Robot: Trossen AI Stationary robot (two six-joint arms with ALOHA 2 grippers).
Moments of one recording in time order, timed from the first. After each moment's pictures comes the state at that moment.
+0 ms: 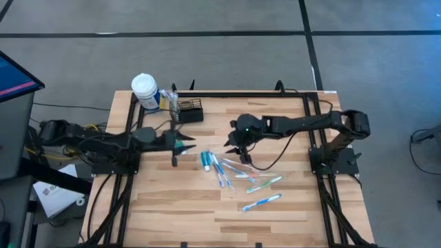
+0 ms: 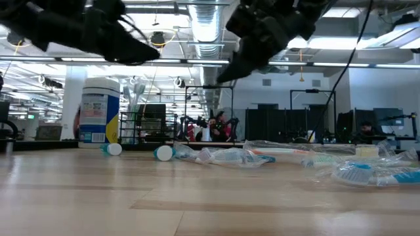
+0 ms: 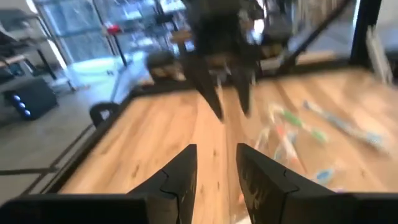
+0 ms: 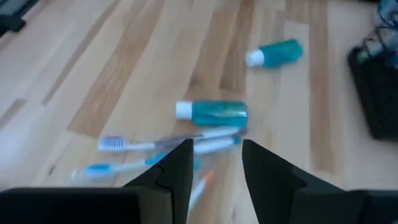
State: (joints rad) left arm 0.00 0.97 0.31 0.49 -0.15 0.18; right arm -0.11 1.61 1.07 -0.18 -0.24 -0.26
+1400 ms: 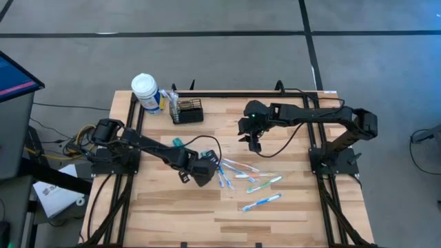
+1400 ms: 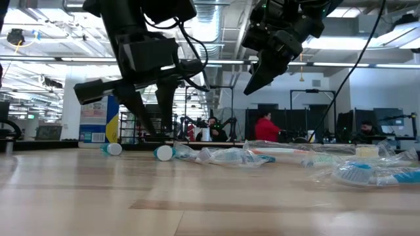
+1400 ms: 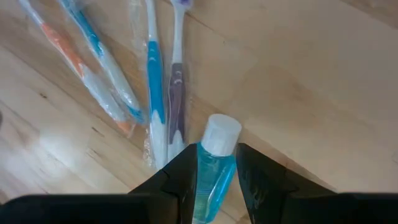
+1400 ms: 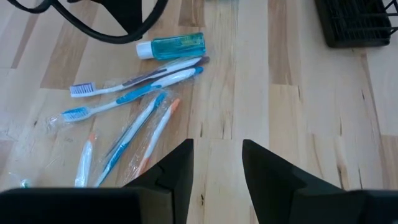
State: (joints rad) left arm -0.22 1.77 1.09 -0.56 -0.30 0.89; right arm -0.26 1.52 1.07 -0.46 -0.25 -0.27
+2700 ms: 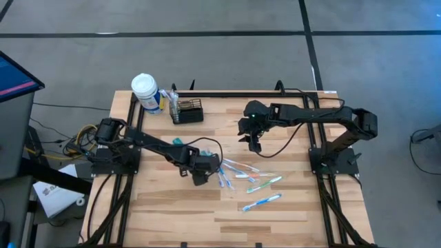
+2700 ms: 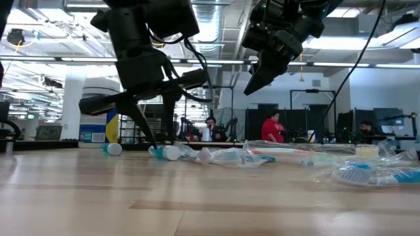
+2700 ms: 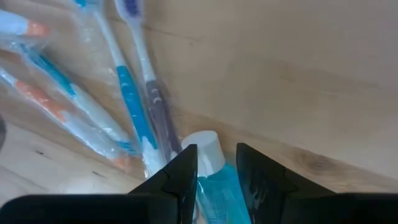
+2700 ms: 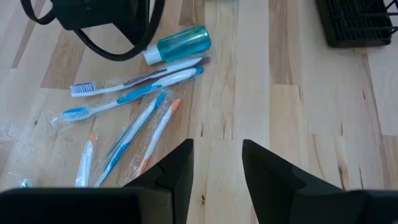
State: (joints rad) left arm -0.17 1.79 1.06 -0.49 -0.21 1.23; right arm -0.26 1.53 1.07 -0.46 -0.25 -0.27
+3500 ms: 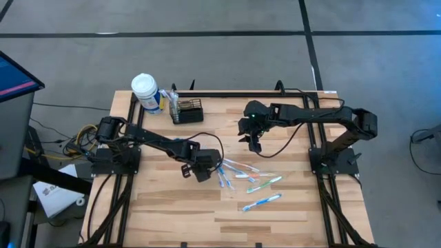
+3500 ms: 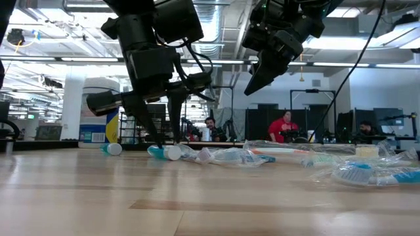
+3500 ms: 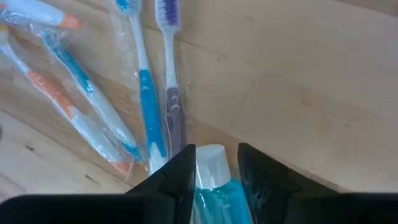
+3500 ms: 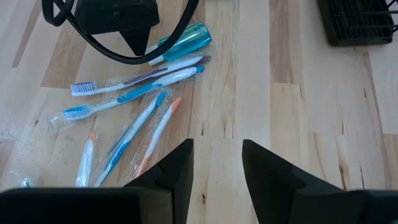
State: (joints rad) left arm -0.11 1.79 1.06 -0.44 -0.06 1.14; right arm -0.26 1.53 1.07 -0.46 -0.25 -0.27
